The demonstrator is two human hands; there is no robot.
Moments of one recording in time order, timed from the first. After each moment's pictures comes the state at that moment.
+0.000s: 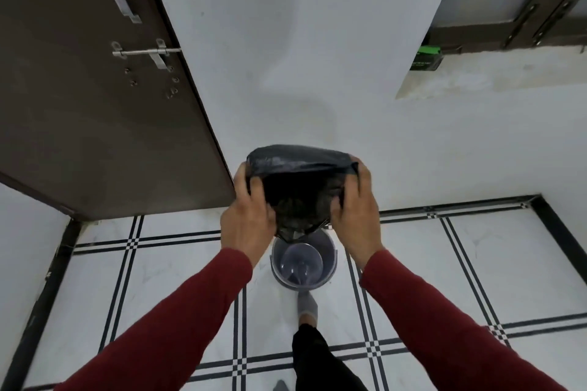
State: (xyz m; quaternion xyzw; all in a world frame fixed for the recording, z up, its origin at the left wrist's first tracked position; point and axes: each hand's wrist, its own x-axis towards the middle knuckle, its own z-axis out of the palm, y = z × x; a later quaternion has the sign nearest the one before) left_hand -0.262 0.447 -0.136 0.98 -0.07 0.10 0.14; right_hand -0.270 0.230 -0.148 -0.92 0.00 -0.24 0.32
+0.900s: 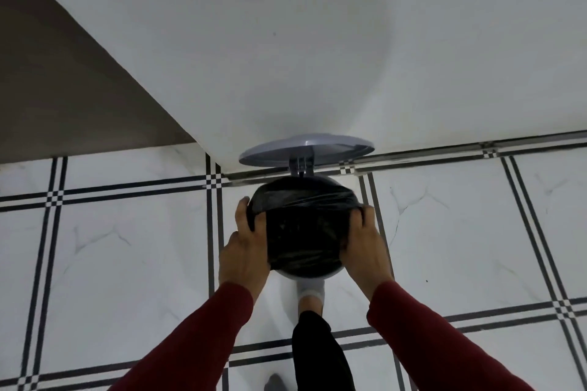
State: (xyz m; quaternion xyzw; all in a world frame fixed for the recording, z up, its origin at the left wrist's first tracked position) left_hand -0.215 0.430 -0.569 0.98 -0.02 -0.18 0.09; right_hand -0.228 0.205 -0.584 -0.95 0.12 0.13 0.24
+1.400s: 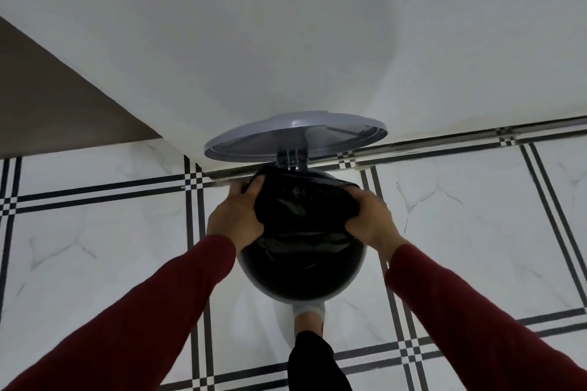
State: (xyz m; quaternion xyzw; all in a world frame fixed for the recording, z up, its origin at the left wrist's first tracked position) left_hand -0.111 0.425 -0.671 0.93 -0.03 -0.30 0.20; right_hand -0.155 0.155 -0.688 -0.91 0.17 0.21 0.33
